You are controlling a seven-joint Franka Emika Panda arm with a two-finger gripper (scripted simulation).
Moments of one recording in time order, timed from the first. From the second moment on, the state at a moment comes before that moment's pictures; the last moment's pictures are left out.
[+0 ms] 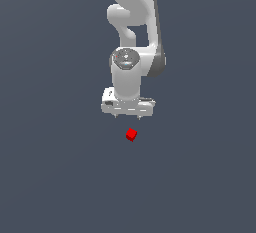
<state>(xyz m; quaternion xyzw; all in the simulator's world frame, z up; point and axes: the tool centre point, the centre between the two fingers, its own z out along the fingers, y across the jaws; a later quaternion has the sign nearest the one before) -0.009 -0.002 0.136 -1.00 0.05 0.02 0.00</state>
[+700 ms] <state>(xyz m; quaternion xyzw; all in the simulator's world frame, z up) 0.009 0.012 0.060 -0.98 0.19 0.01 0.00</state>
